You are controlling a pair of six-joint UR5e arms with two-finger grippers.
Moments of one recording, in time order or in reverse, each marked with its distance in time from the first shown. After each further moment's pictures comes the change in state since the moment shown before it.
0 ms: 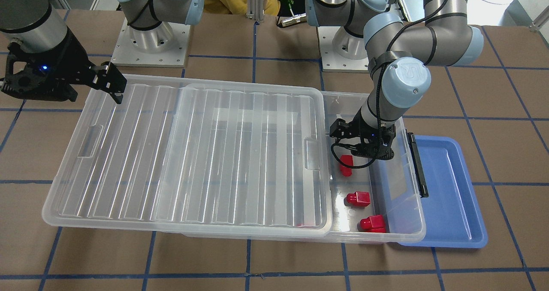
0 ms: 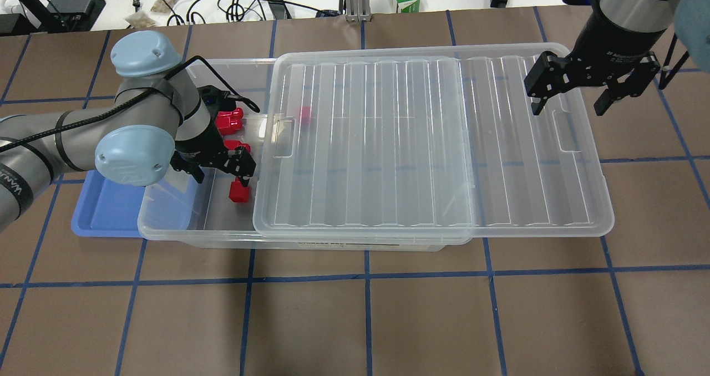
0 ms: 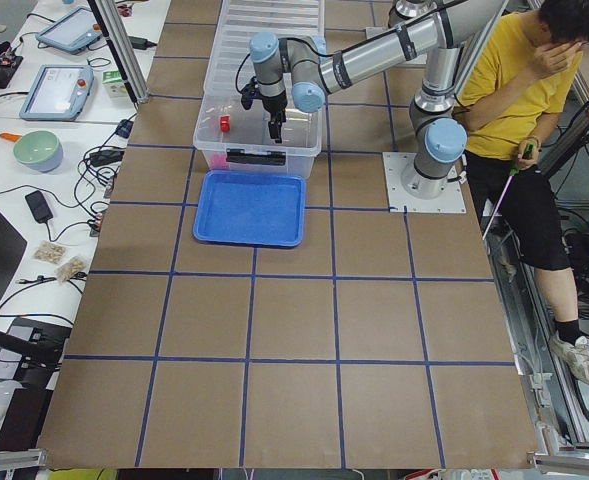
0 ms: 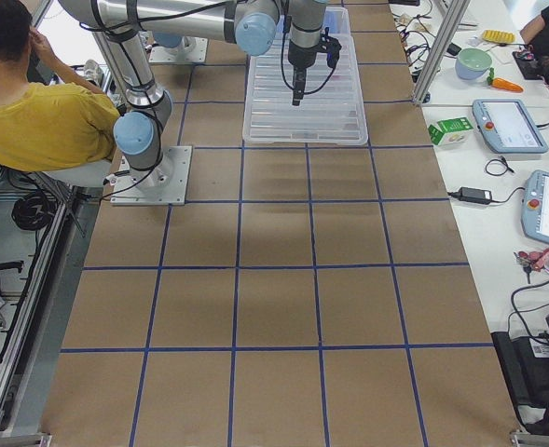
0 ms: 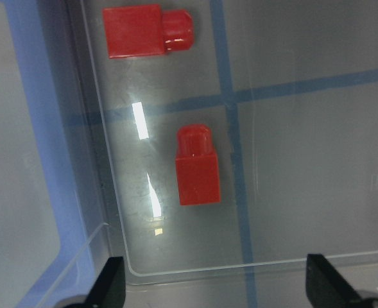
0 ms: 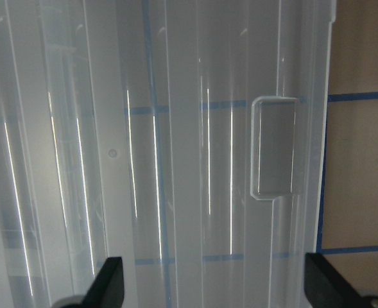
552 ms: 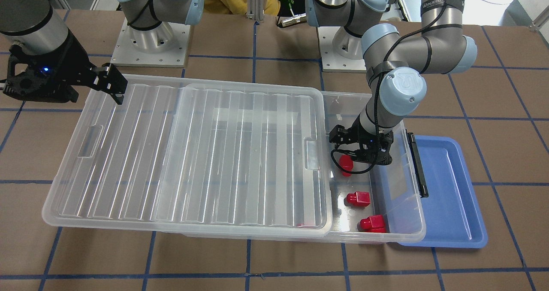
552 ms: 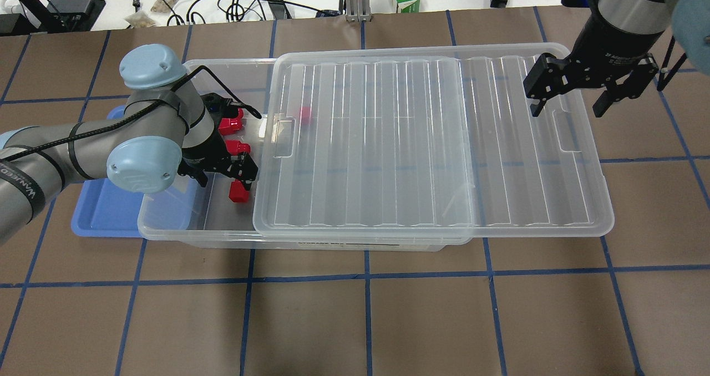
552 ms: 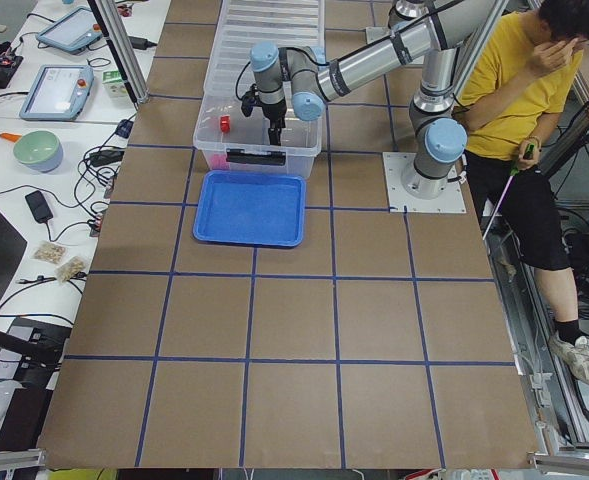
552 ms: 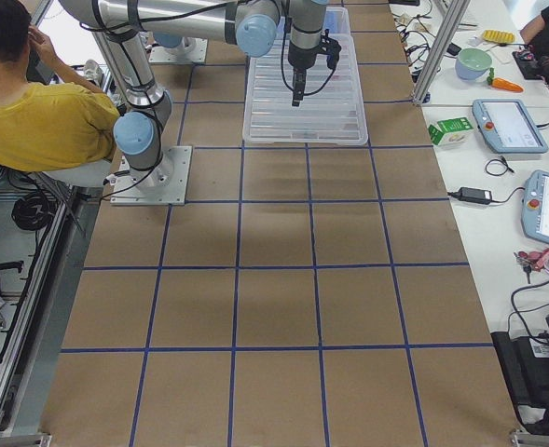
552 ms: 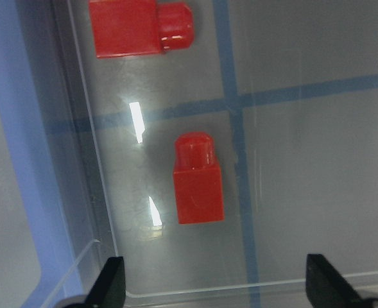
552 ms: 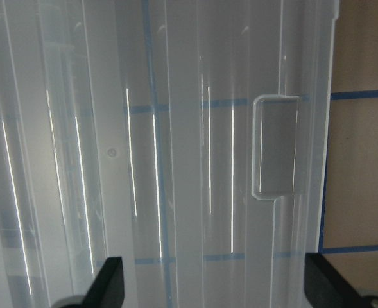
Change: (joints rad) left arm 0.022 -0.025 -0.034 0.066 -0.005 0.005; right arm 0.000 0.003 0.005 0.000 0.001 0.001
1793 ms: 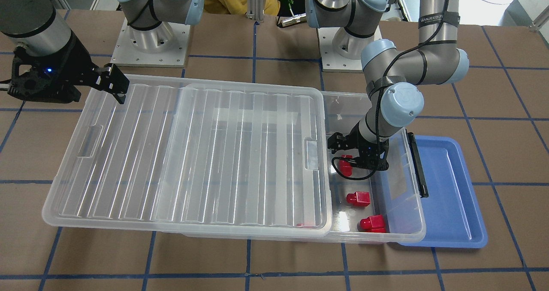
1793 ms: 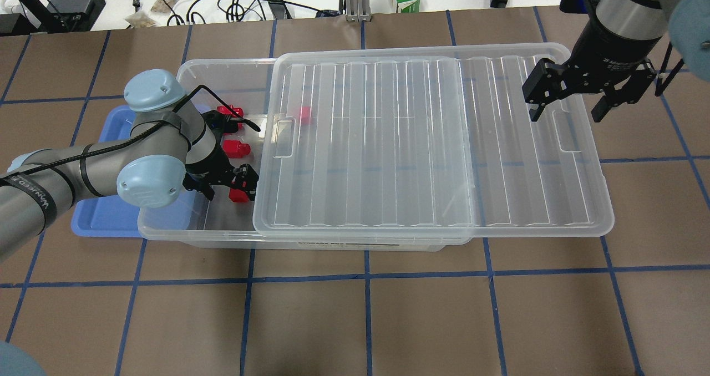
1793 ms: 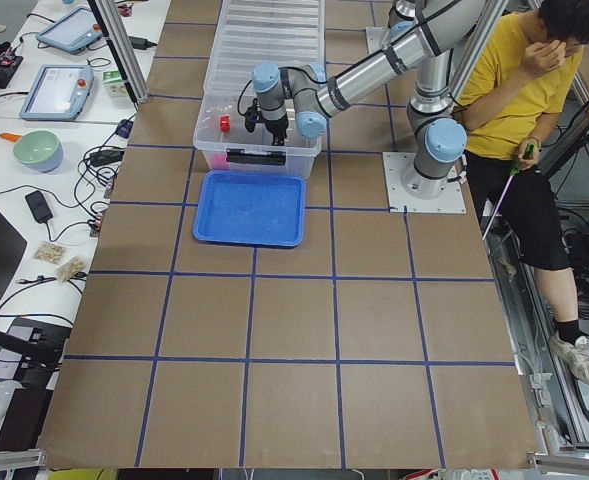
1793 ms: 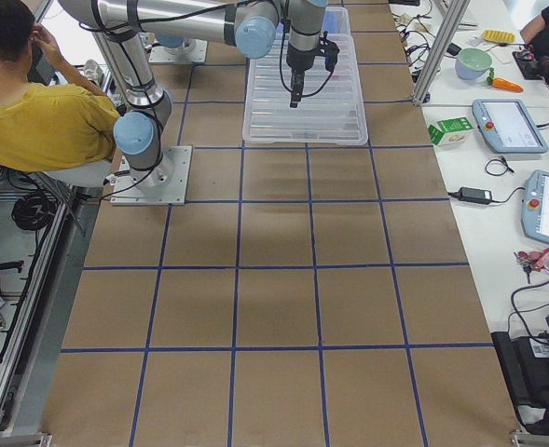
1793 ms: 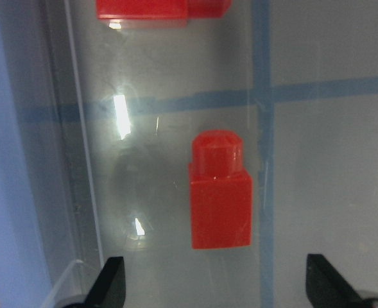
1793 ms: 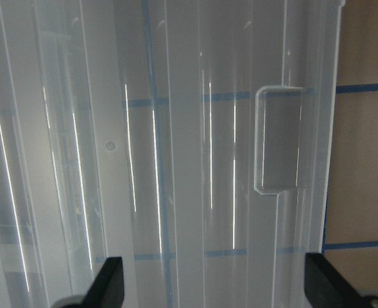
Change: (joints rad) left arm 0.014 -0.058 -0.065 0.112 -0.049 -0.011; right arm 0.000 -0.005 0.014 0.002 0.000 0.001
